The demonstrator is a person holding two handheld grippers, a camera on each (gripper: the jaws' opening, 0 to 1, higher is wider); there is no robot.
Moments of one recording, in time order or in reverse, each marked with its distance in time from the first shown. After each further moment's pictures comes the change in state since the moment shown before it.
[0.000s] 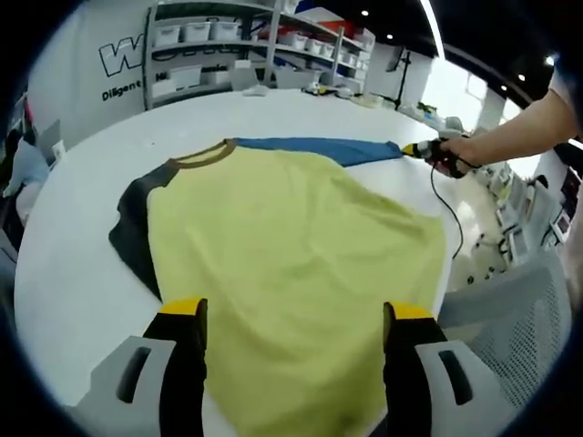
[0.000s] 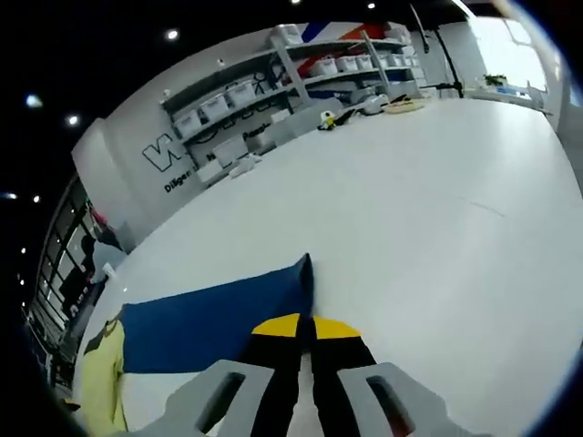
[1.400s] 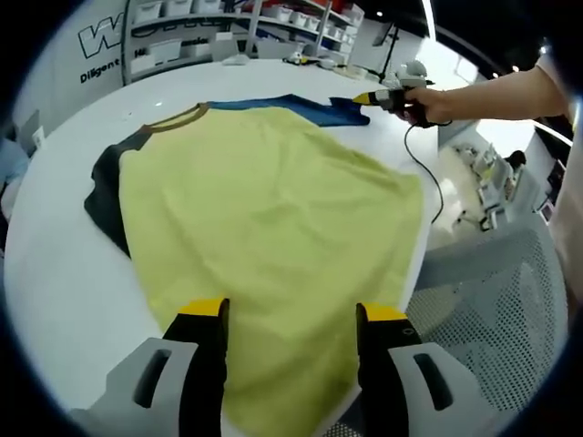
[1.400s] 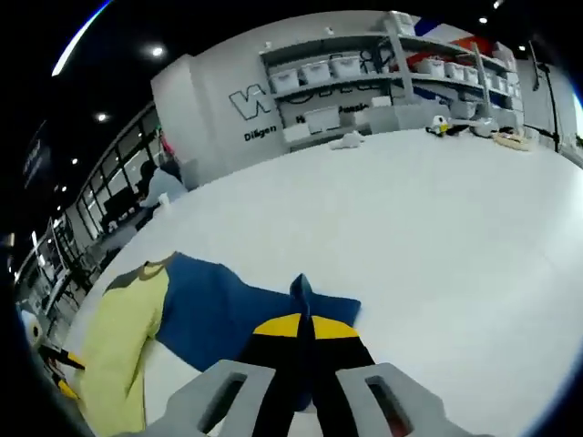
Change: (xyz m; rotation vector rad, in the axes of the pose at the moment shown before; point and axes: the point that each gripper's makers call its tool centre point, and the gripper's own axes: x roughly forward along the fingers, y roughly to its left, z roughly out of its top) left arm -0.005 -0.023 -0.041 0.020 0.145 -0.102; right arm 0.034 0.099 0.008 -0.268 0.065 0.261
